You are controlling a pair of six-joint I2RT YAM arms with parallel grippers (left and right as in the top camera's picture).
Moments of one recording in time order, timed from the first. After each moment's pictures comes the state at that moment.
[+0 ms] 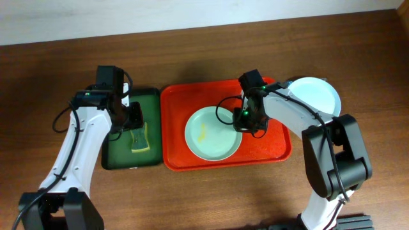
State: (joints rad) left arm -0.11 1.68 1.34 -0.99 0.01 -0.22; right arm 0.26 1.91 1.22 -0.77 -0.24 0.38
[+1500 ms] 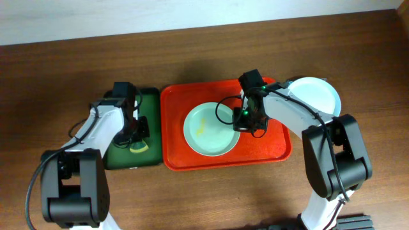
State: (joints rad) left arm -0.11 1.88 1.23 -0.85 -0.02 -0.23; right arm 0.26 1.91 1.22 -0.76 -0.25 0.37
